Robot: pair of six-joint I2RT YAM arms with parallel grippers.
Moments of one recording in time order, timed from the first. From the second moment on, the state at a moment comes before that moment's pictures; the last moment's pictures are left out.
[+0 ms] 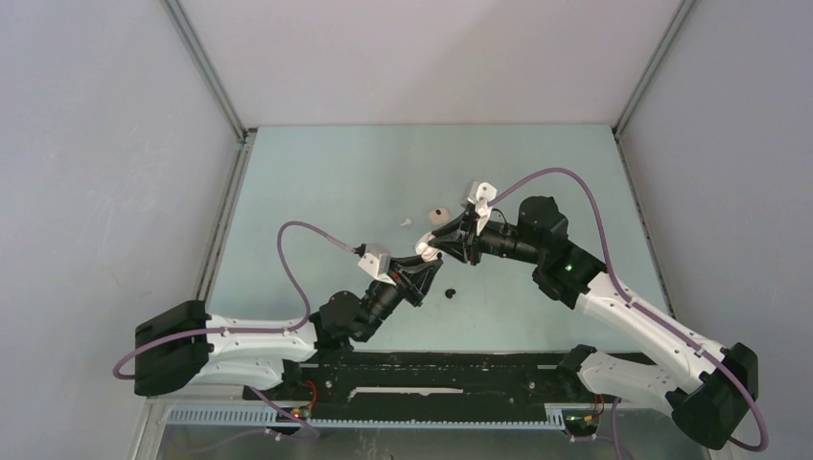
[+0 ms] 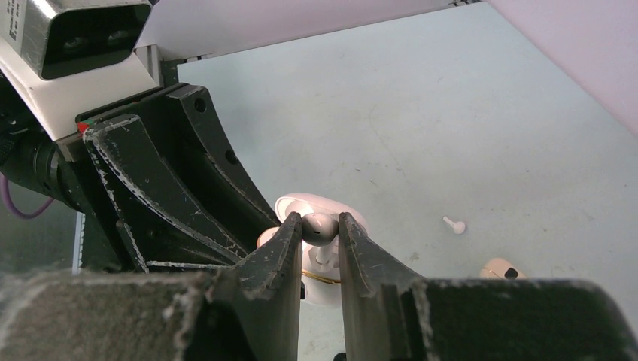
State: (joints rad) left arm -1.25 1.13 0.37 1.01 -0.51 -0.29; right arm 0.71 1.03 0.86 0.04 -0.53 -0.05
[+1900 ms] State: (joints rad) left arm -1.24 1.09 0.33 0.98 -0.52 -0.31; right arm 0.71 1.02 0.83 0.03 -0.56 -0.16
